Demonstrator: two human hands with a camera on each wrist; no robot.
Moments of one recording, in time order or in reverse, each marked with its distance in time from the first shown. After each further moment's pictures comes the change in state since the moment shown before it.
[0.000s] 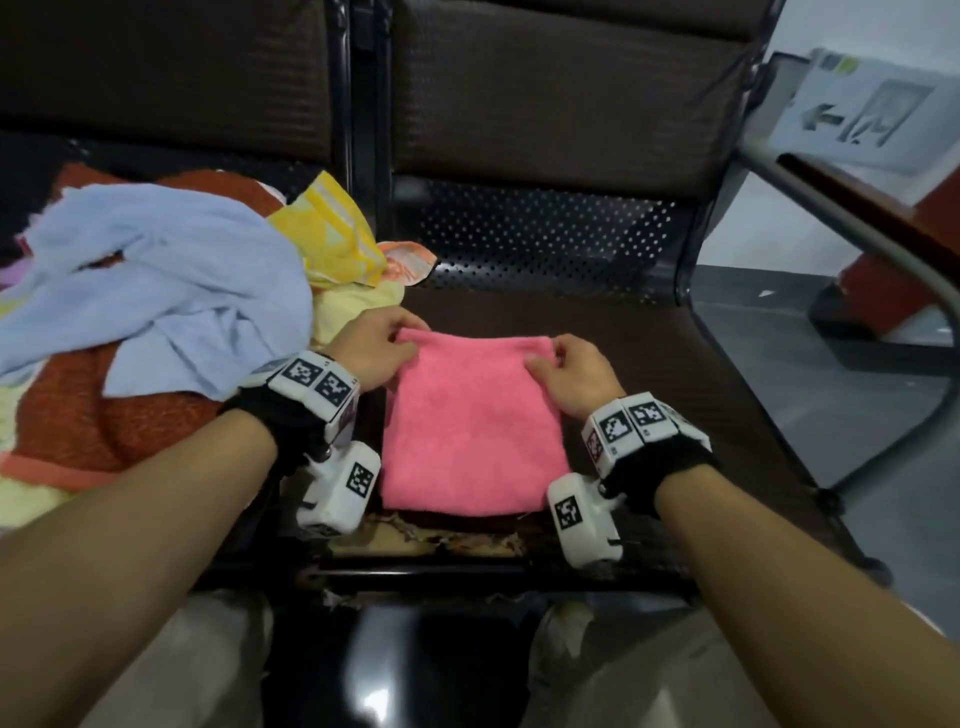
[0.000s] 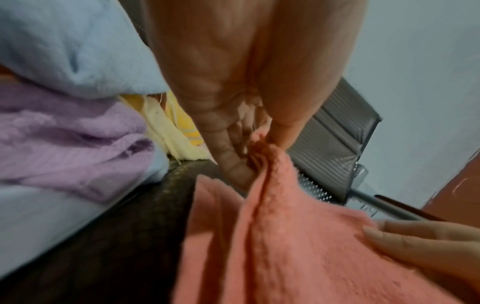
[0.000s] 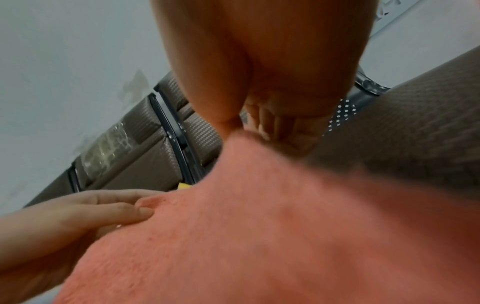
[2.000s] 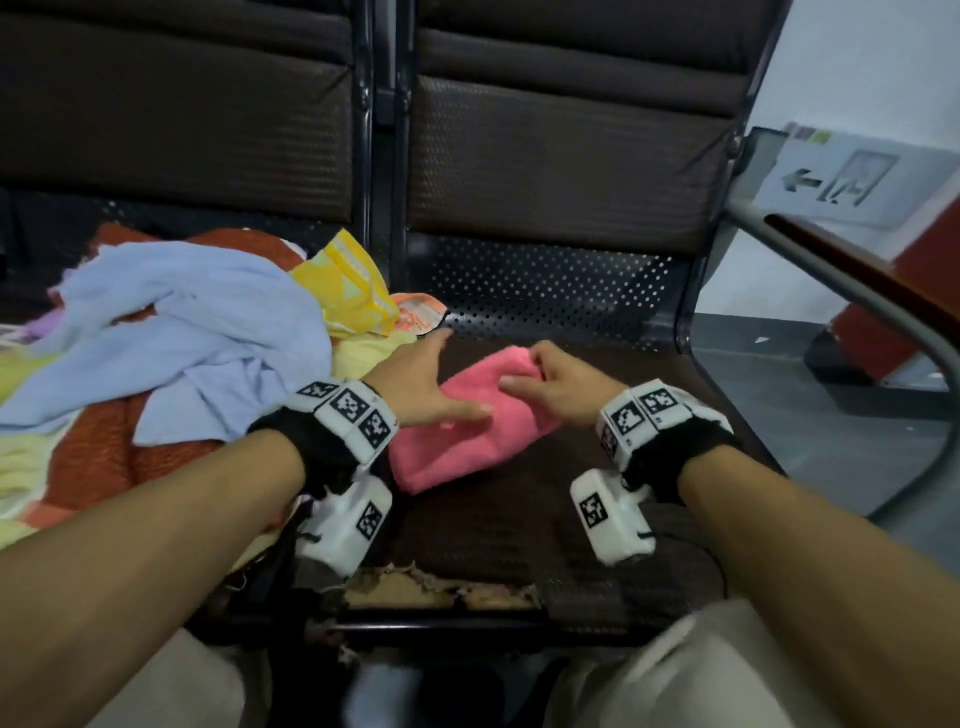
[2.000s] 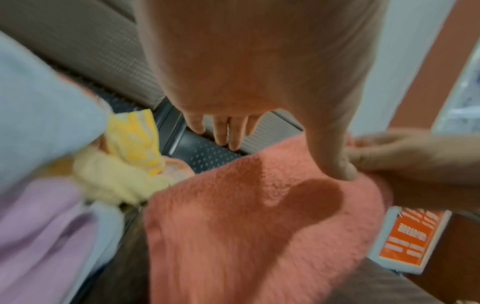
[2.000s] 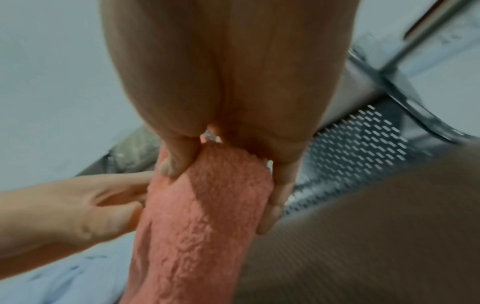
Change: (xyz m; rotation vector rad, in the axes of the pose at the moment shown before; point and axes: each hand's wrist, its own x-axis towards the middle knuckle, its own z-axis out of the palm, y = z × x) left_hand -0.006 0.037 -0.011 0.439 -0.151 0.149; right_hand 0.006 -0.046 -0.023 -0.081 -0.262 -0.292
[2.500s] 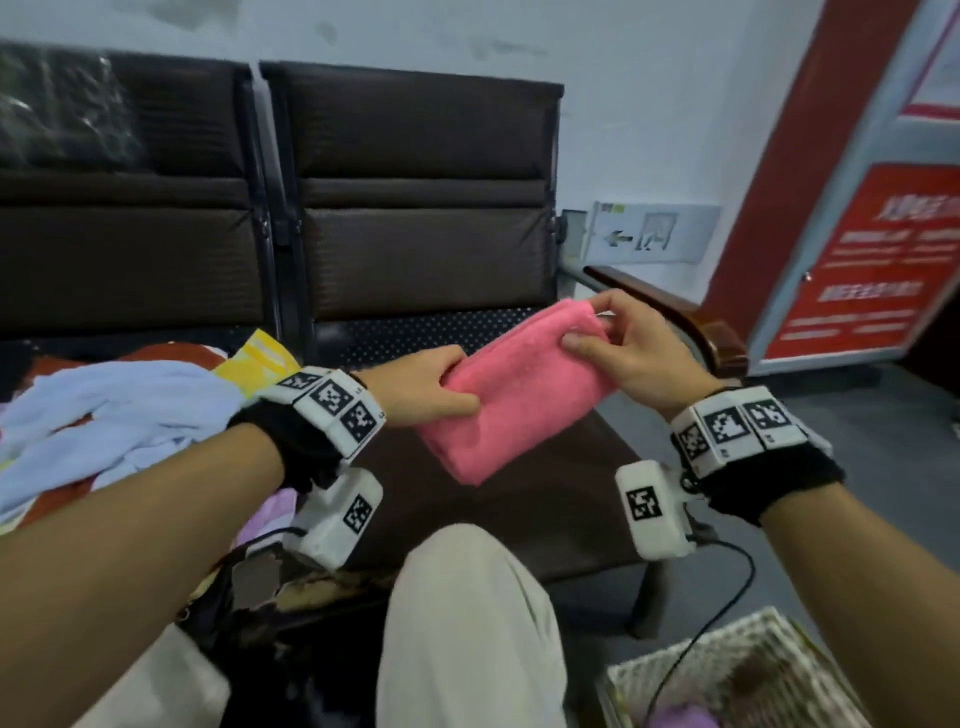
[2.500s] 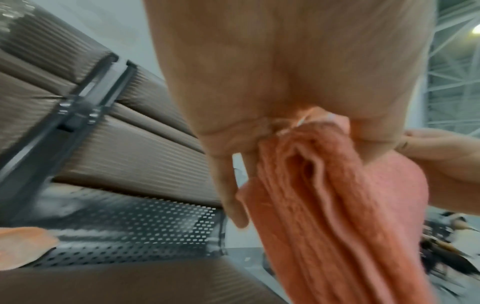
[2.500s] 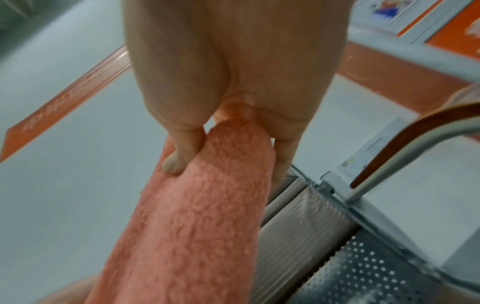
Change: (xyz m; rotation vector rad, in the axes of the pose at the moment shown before) left_hand -0.084 0.174 -0.026 0.008 -0.071 0.355; right_hand -0.209 -0.001 -0.131 0.234 0.606 -0.203
